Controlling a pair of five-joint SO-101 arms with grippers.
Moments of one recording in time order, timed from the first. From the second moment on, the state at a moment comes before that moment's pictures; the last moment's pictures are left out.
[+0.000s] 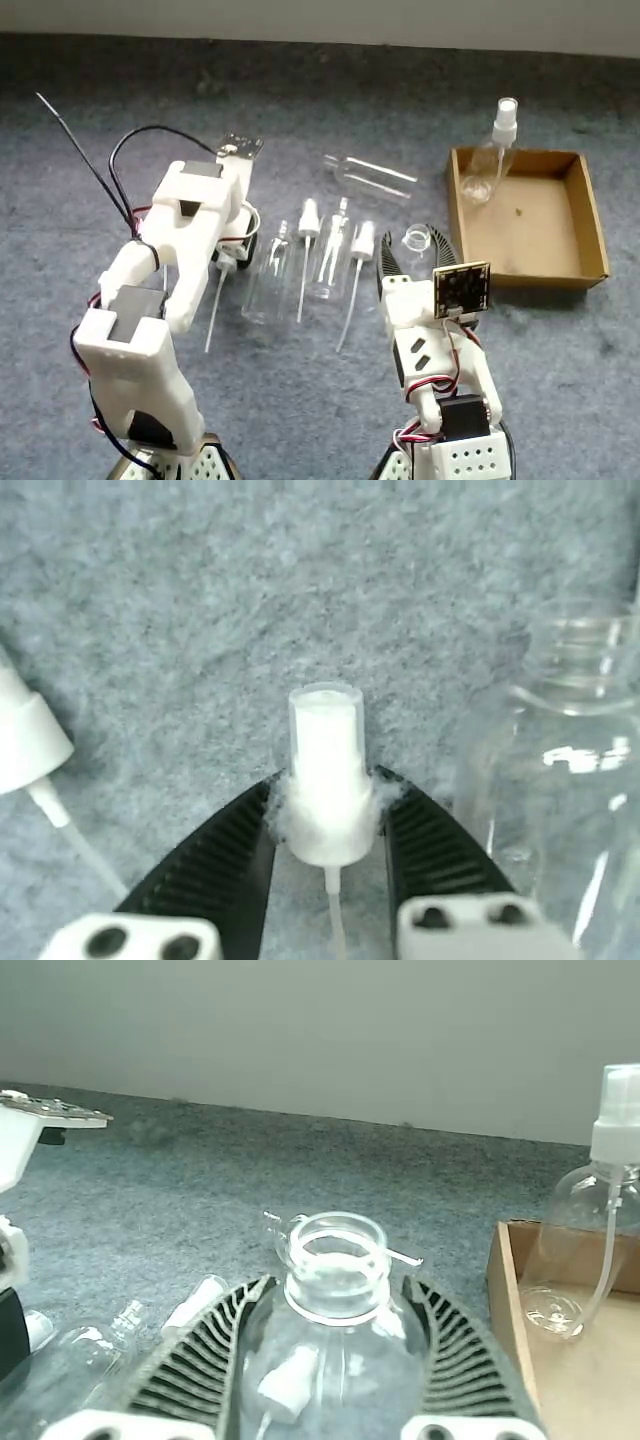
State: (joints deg) left arm 1.7 18.3 10.2 69.2 0.3; right arm -13.7 -104.2 95.6 26.0 2.8
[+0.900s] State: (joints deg) left arm 14.9 -40.7 22.9 61.4 8.2; right arm -16.4 -104.2 95.6 20.8 2.8
